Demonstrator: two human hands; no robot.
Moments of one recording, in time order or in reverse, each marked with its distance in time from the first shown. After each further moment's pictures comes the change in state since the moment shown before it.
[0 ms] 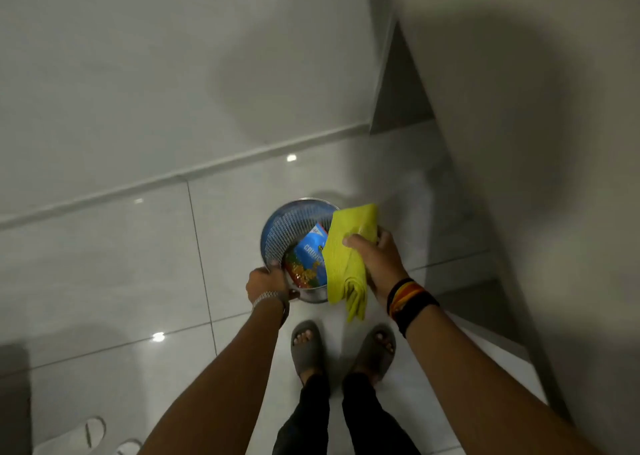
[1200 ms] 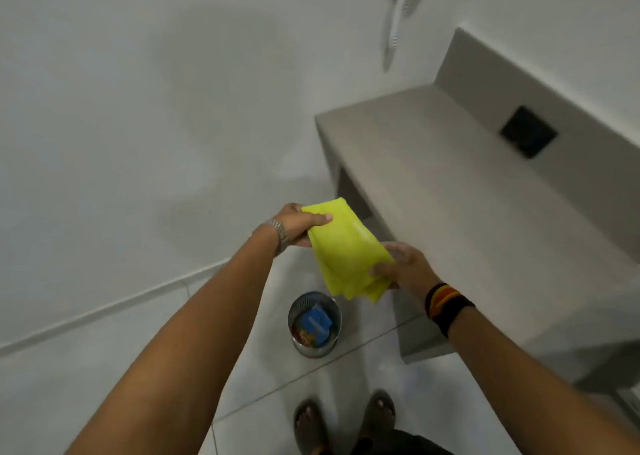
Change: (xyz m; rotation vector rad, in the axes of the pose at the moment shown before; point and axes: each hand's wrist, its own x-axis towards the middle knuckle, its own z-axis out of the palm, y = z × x) left_hand -0.275 0.286 -0.195 0.112 -0.834 0.645; right_hand -0.232 -0.120 -0.061 -0.115 0.003 -0.340
